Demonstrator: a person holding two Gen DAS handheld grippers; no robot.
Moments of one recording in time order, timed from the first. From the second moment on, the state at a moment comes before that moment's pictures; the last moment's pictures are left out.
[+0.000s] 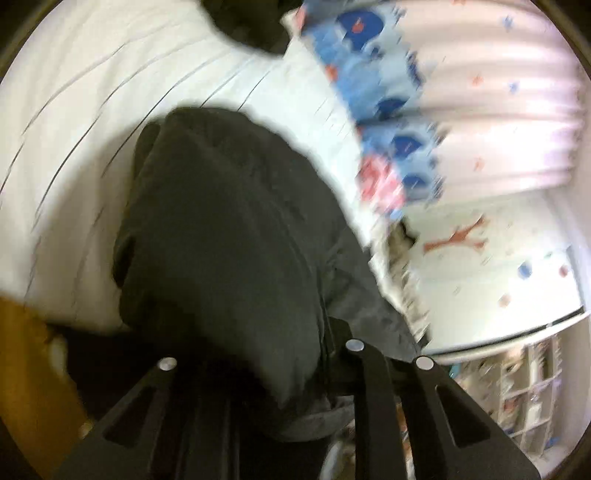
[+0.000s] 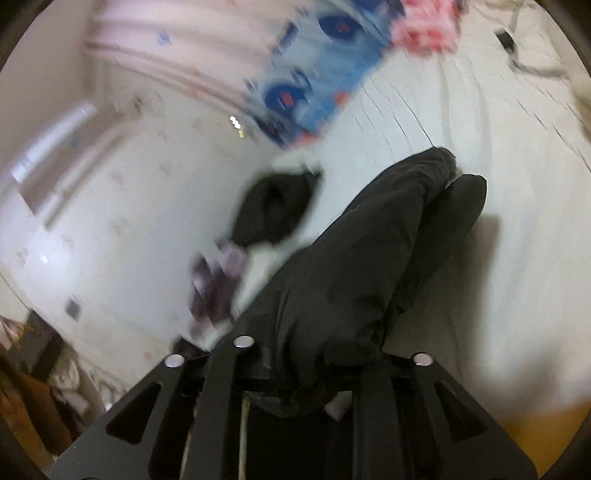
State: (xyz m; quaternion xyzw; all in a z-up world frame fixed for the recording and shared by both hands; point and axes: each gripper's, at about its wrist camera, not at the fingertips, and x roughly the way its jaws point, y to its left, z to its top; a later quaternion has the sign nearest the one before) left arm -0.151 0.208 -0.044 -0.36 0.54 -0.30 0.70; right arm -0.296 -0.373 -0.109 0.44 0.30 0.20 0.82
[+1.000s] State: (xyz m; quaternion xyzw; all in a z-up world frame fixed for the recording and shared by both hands) left arm 0.008 0.124 -0.042 -0.19 0.53 -0.23 0.79; right arm -0.036 -0.295 -0.138 0.19 0.45 0.05 0.87
